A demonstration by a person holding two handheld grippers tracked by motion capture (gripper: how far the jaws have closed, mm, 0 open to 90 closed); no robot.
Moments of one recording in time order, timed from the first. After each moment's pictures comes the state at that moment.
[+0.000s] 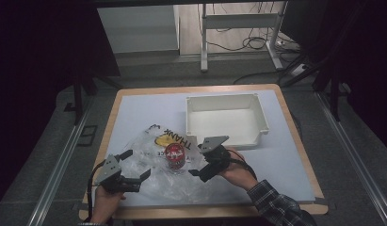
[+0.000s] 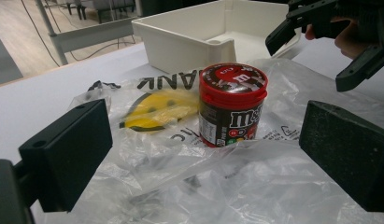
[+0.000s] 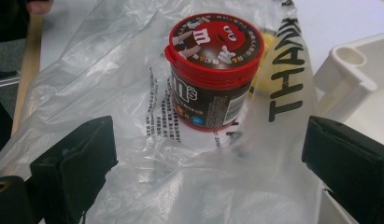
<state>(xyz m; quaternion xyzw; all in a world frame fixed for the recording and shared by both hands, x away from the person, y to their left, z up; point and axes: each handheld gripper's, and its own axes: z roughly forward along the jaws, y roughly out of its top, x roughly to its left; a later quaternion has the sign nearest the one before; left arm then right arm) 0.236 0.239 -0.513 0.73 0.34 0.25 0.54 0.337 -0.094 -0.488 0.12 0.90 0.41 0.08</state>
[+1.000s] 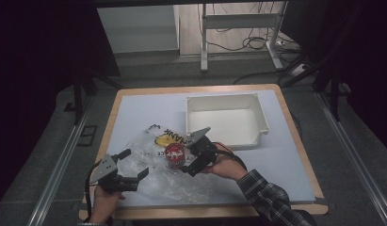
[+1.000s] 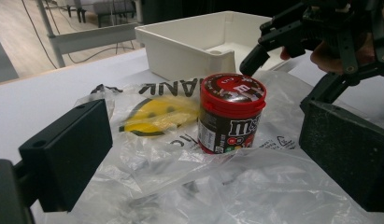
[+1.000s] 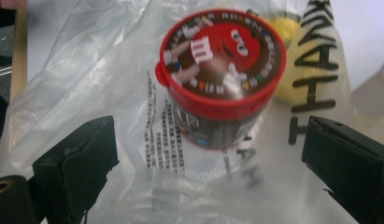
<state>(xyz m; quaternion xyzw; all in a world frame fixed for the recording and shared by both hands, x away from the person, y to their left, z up) 0.236 0.245 -0.512 0.71 0.34 0.24 0.56 0.354 -0.054 -0.485 0.13 0.92 0.36 0.04</state>
